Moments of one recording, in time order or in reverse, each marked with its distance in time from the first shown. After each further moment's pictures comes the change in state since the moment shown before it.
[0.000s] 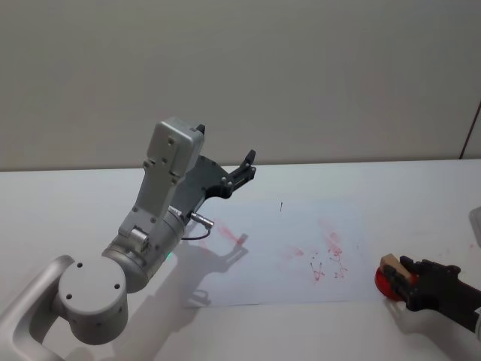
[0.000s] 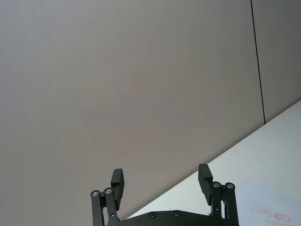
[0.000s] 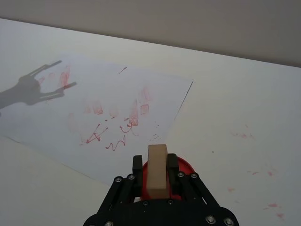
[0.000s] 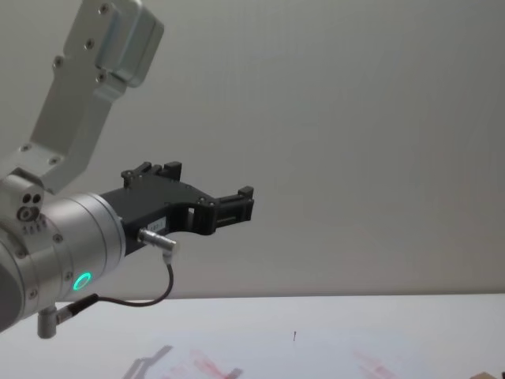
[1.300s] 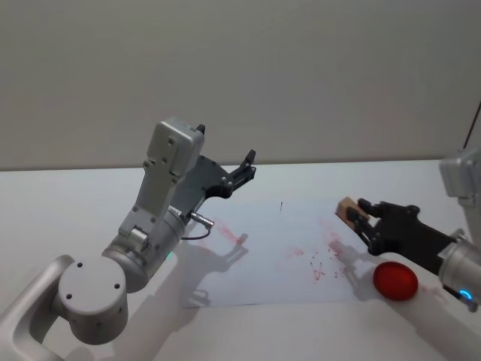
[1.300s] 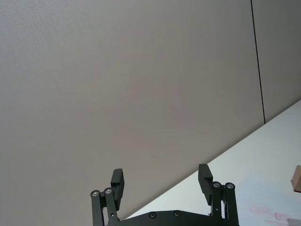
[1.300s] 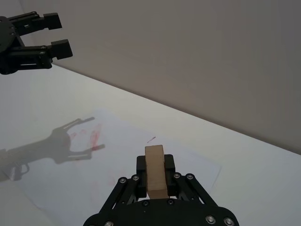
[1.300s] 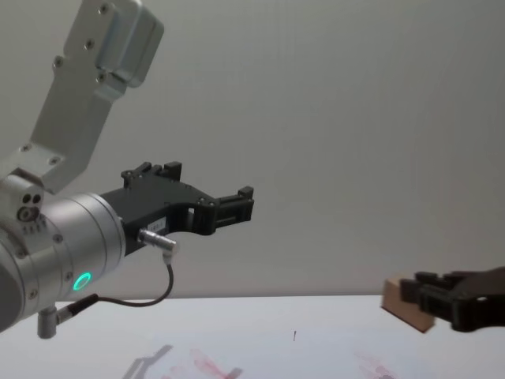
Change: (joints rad) left arm 0.000 0.000 0.000 0.000 0.000 0.000 0.000; right arm 0.196 -0.101 -0.040 0.114 -0.092 -0.124 0.151
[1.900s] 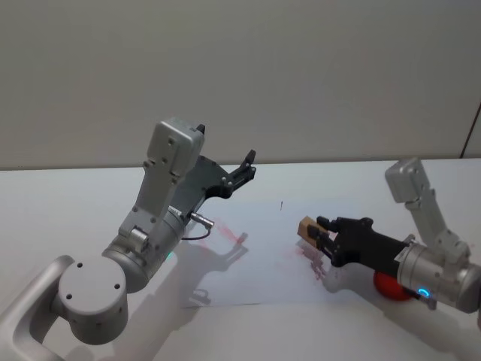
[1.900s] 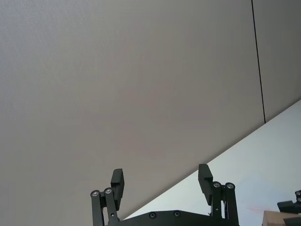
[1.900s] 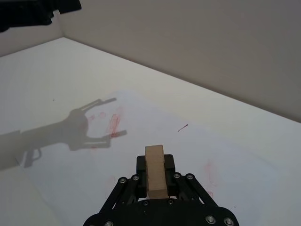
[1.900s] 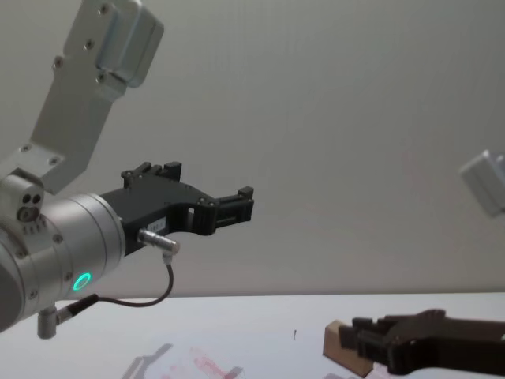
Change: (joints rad) left arm 0.000 0.000 0.000 0.000 0.000 0.000 0.000; right arm 0.150 -0.104 -0.067 0.259 -0.067 -0.022 0.152
